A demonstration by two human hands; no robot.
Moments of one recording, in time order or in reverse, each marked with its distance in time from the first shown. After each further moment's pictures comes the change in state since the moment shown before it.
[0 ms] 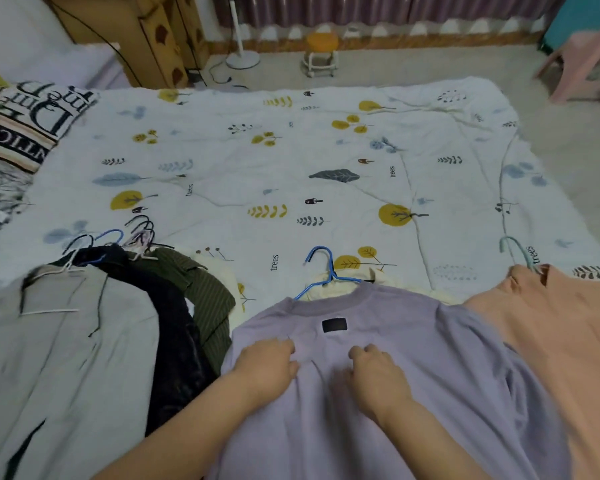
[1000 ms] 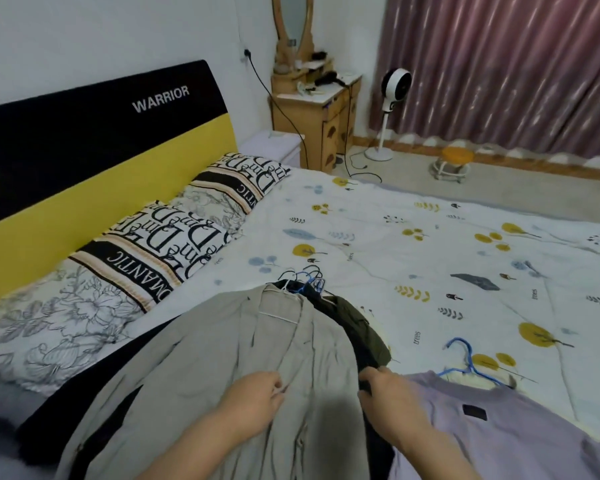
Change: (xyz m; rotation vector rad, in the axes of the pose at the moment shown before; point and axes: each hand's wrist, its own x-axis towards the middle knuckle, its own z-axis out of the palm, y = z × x) left_hand -0.273 -0.228 -0.066 -0.271 0.278 -0.309; right_hand -0.132 -0.276 -0.049 -0.092 0.136 -0.416
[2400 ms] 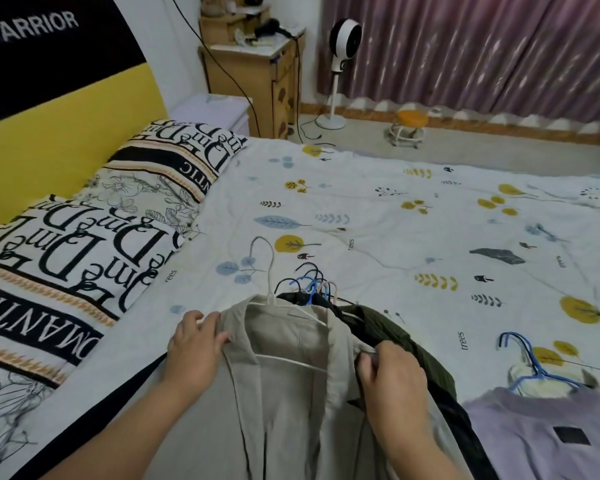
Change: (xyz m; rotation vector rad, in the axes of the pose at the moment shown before) left_hand 0.273 -0.192 -0.013 -0.056 0.389 -0.029; right_hand 0.207 -0.070 0.091 0.149 0.752 0.243
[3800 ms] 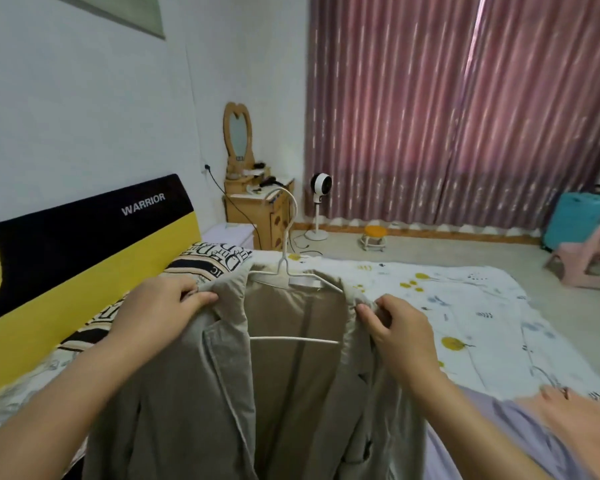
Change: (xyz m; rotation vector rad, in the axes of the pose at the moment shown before) left_hand -0.424 0.149 -0.393 -0.058 0.471 0.272; right_hand -0.198 -0.039 -0.457 0.324 0.169 -0.180
